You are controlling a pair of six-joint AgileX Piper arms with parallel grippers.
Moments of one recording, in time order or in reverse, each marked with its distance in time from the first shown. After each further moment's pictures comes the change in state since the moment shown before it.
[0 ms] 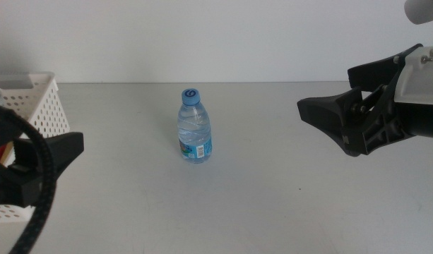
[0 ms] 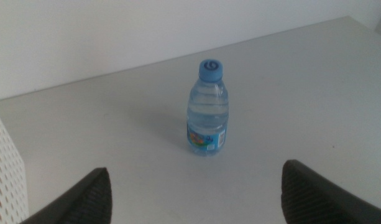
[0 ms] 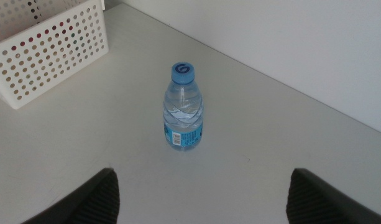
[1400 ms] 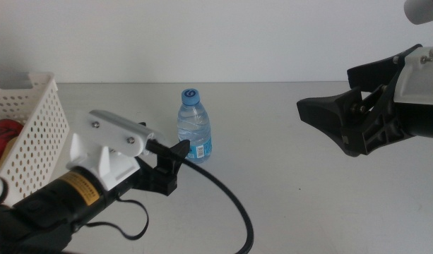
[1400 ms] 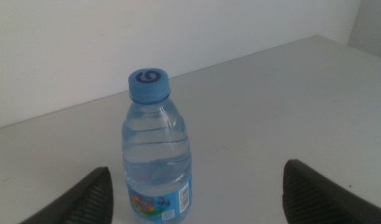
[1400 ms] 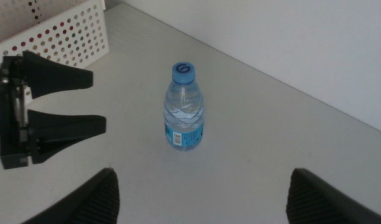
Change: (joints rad) left arm -0.100 0.667 0.288 0.028 -1.143 -0.016; right arm 0.000 0.000 0.000 0.007 0.000 0.000
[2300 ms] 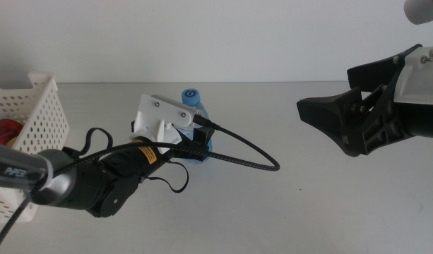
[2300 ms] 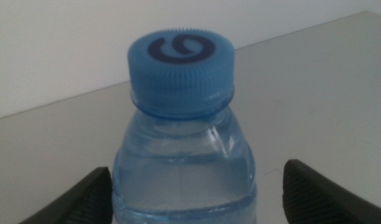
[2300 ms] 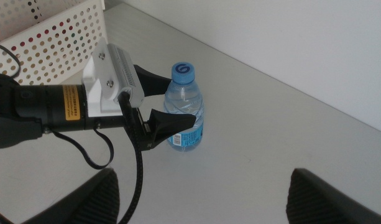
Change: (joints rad) left arm 0.093 0.570 -0.359 0.112 -0.182 -0.056; right arm 0.000 0.000 0.000 0.000 0.000 0.000
